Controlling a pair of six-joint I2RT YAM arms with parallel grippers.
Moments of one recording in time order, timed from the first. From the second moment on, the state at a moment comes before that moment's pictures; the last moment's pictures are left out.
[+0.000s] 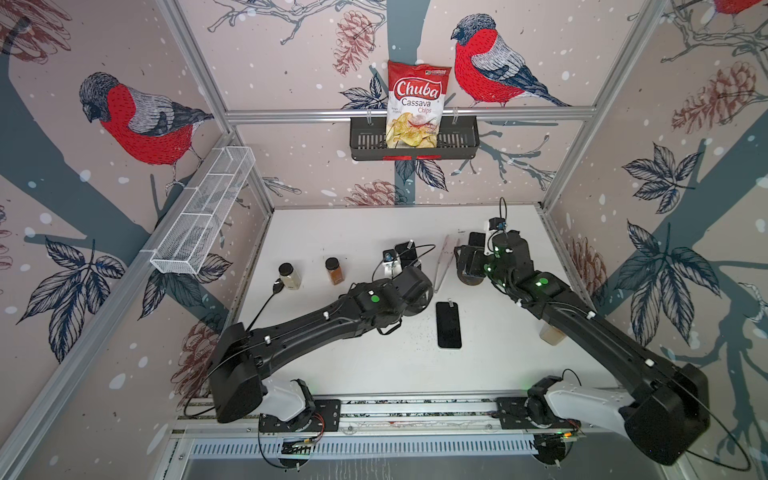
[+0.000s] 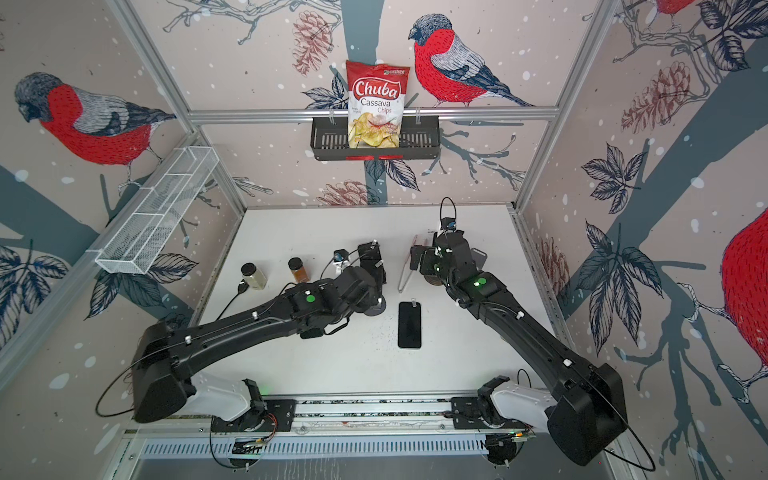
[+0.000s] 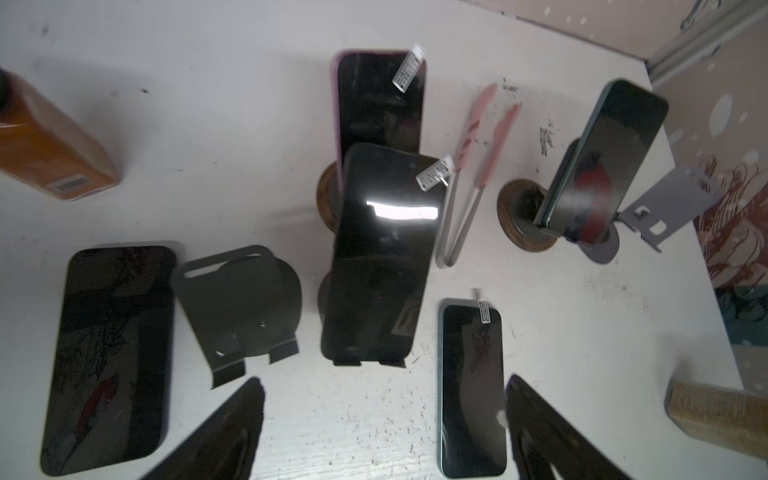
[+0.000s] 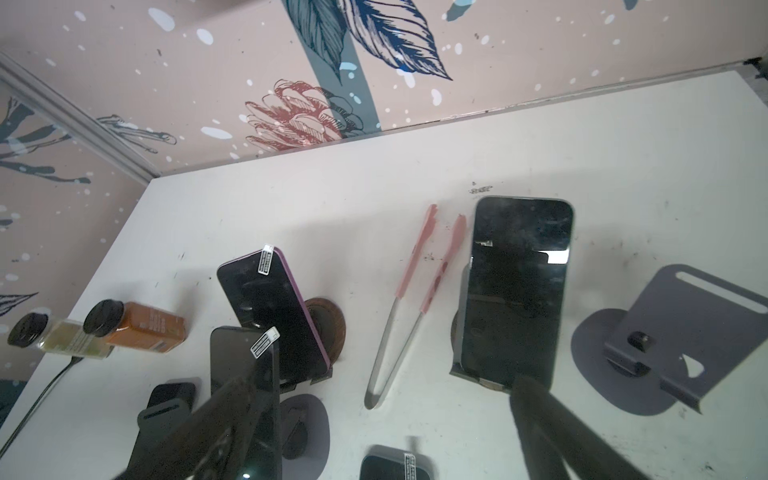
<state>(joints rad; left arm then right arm) -1.00 1.38 1.13 -0.65 -0.48 -0.97 0.57 1.18 0.97 -0.32 0.15 0.39</state>
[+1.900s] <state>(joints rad) -0.80 0.71 0.69 -0.46 -0.53 -0.91 1.08 1.98 1.51 -0.41 0.18 0.35</state>
